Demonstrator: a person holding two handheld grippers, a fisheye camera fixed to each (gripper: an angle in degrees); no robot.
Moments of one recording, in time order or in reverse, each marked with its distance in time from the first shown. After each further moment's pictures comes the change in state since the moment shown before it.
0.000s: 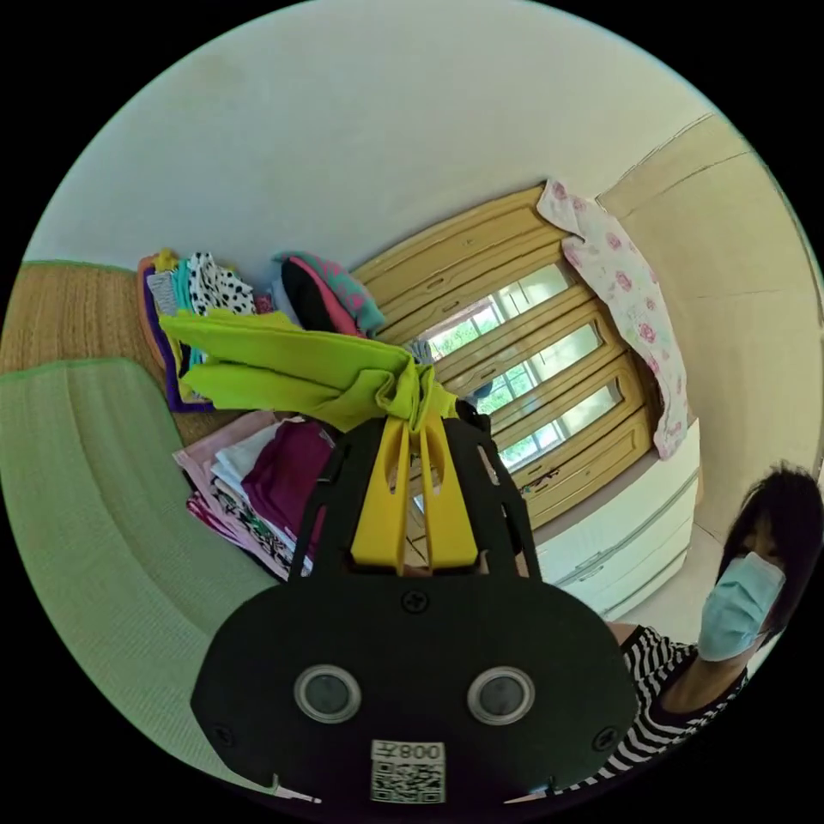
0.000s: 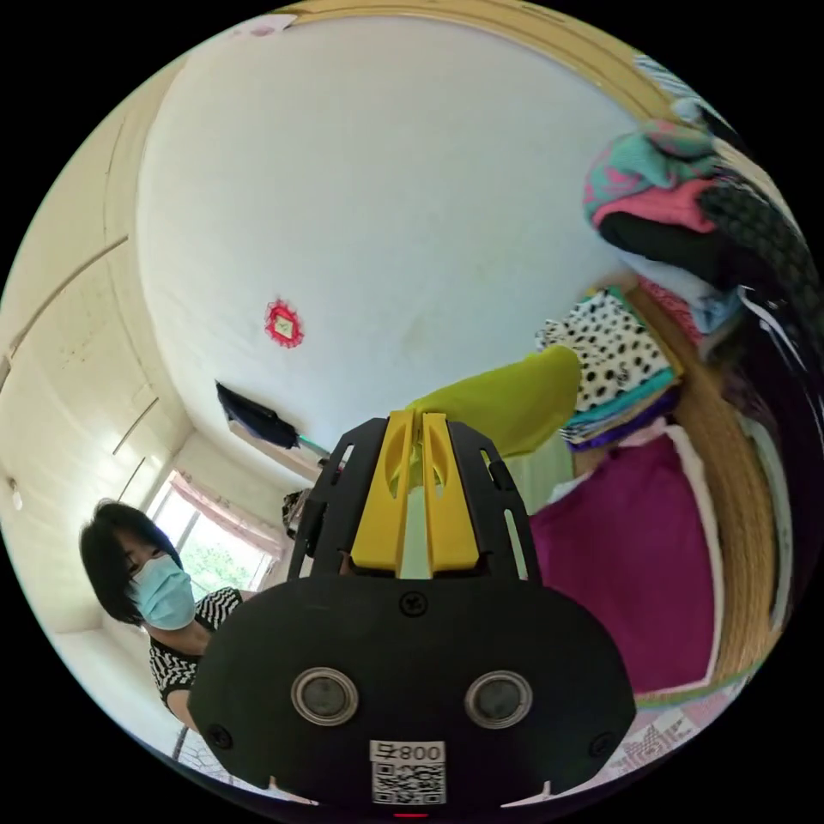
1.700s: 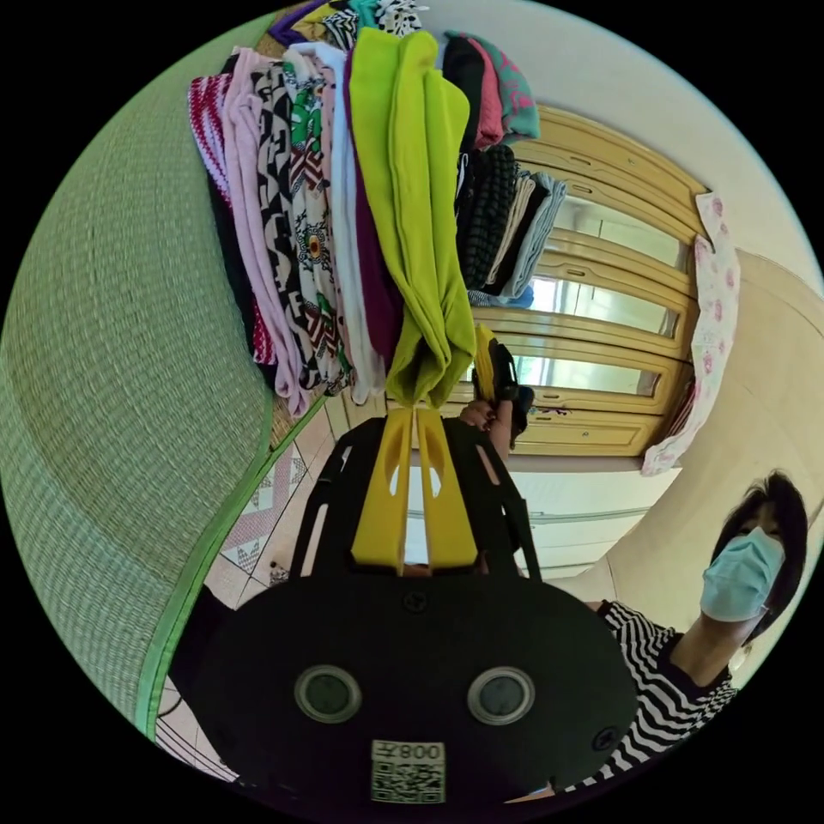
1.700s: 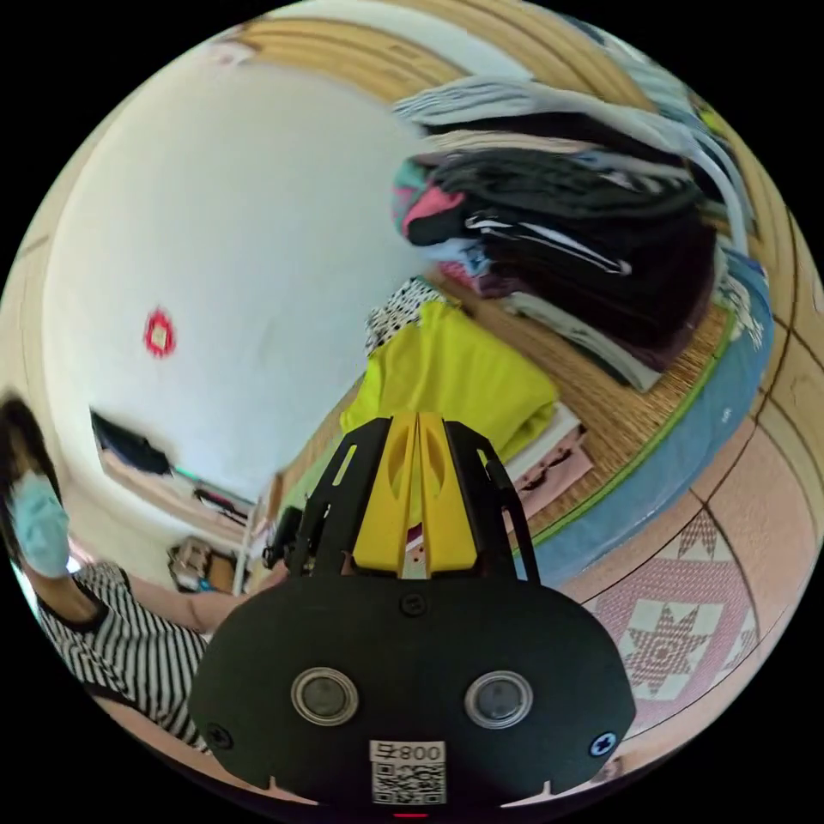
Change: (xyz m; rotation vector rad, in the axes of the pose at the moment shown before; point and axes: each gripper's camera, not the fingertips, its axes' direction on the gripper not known) left arm -0.329 0.081 0.294 -0.434 0.115 -0.456; right arm 0.057 0.189 -0.135 0.201 0.496 0.157
